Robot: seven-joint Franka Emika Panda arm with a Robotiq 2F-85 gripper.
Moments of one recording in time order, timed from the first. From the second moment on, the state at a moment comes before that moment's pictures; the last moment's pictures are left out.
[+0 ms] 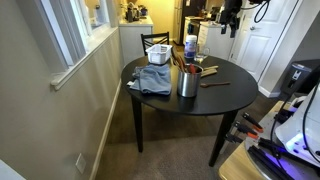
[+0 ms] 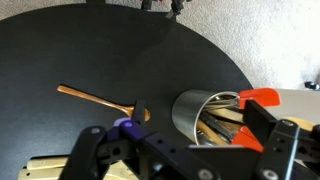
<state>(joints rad) -0.07 -0.07 -0.21 -1.99 0.19 1.57 -0.24</state>
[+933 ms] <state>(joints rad) -0.10 0.18 -0.16 -1.91 -0.06 1.74 -0.33</state>
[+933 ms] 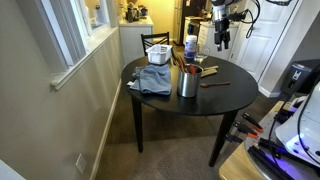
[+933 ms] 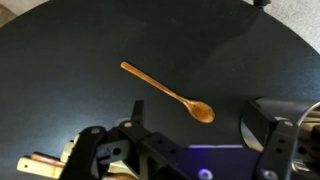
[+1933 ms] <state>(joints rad) -0.12 0.12 -0.11 -1.97 0.04 1.96 -0.42</state>
